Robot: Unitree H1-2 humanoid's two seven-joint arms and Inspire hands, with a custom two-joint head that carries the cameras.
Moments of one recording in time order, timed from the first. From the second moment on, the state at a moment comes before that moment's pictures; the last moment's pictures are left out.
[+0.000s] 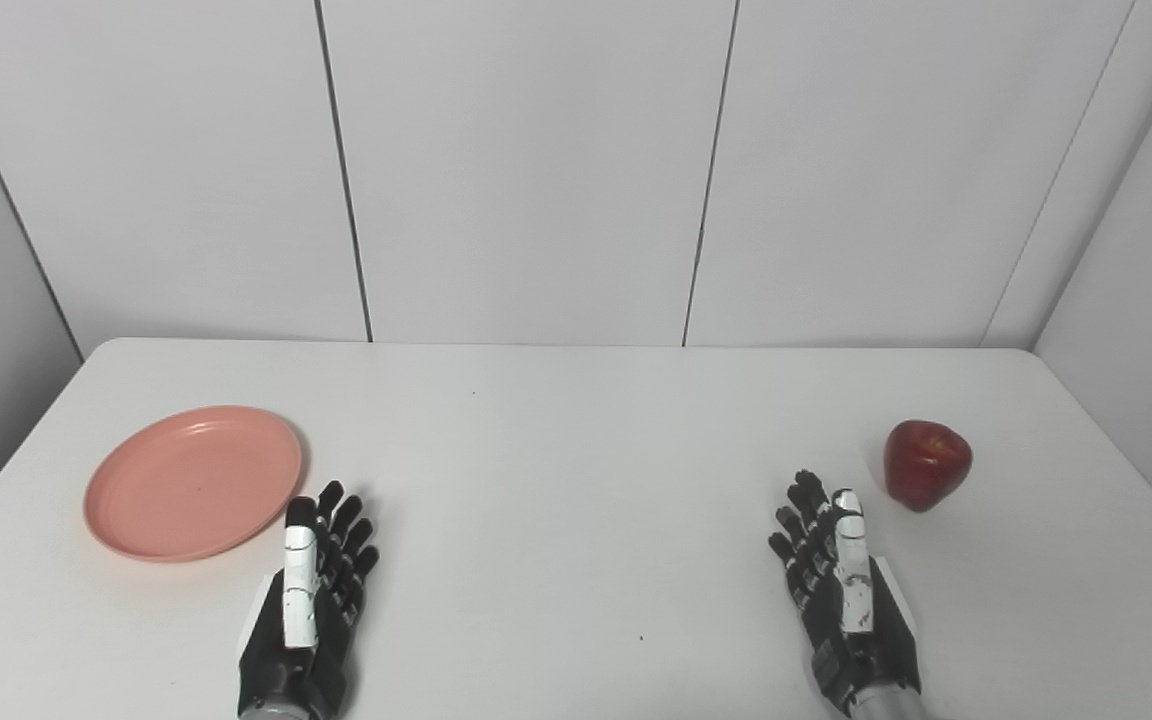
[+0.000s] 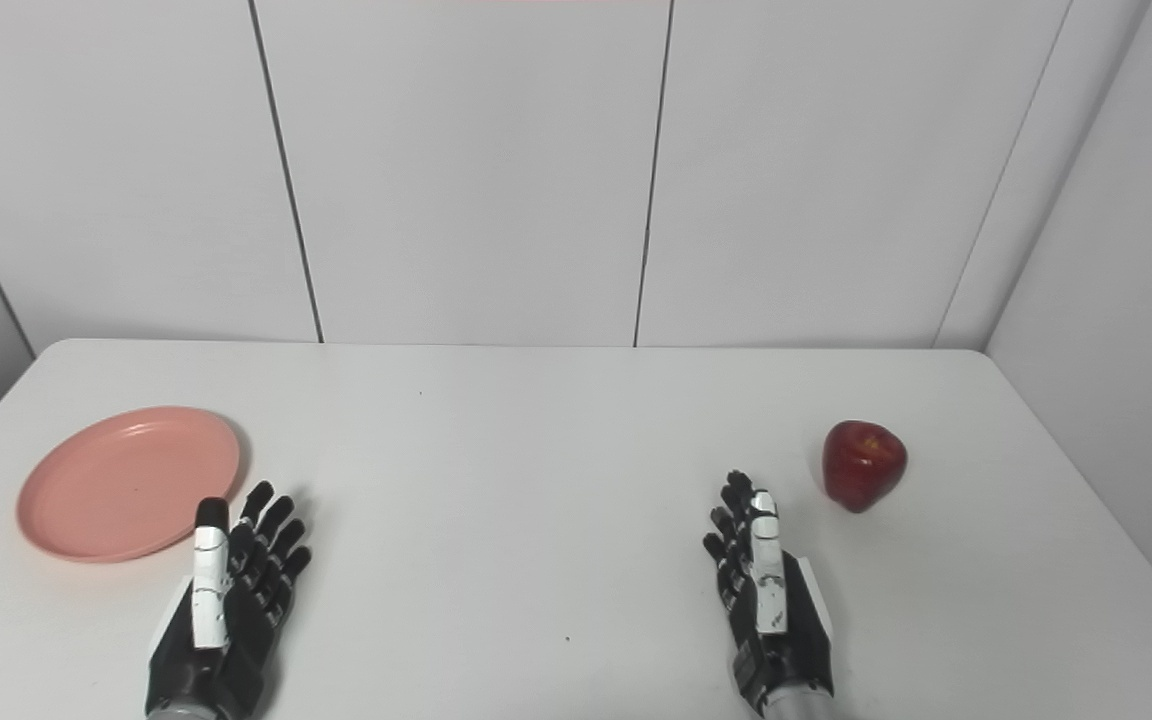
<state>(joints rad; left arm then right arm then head) 0.08 -0.08 0.07 -0.30 -0.21 0.38 -0.02 0.01 0.01 -0.05 -0.20 0.26 0.29 0.01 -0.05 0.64</state>
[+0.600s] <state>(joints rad) 0.08 -0.08 0.07 -0.30 -0.21 0.38 -0.02 0.01 0.01 -0.05 -0.20 0.27 0.29 0.01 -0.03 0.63</state>
